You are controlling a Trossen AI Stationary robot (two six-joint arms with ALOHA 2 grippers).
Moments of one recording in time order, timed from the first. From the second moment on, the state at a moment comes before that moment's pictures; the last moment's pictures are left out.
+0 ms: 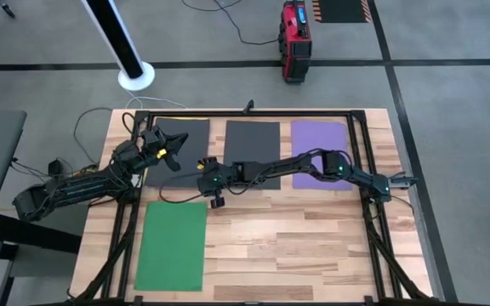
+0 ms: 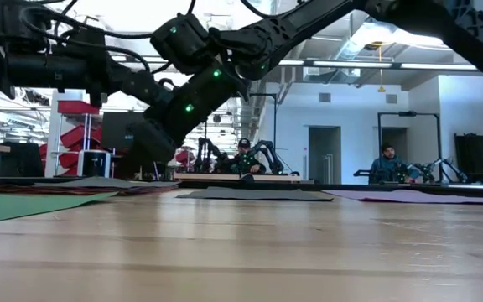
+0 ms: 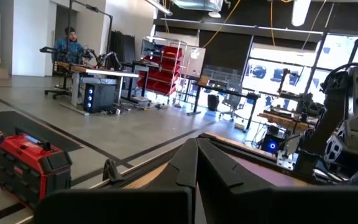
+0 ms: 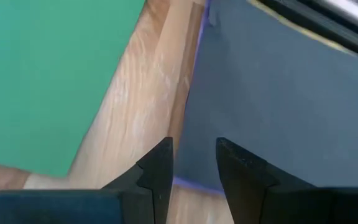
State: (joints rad) left arm 0.60 0.61 0.04 0.73 0.05 -0.20; right arm -0.03 2.43 1.87 -0.10 0.08 -0.42
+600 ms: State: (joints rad) left arm 0.60 0.61 0.04 0.71 0.05 -0.19; right arm -0.04 2.49 1.88 -0.07 0.08 -0.39
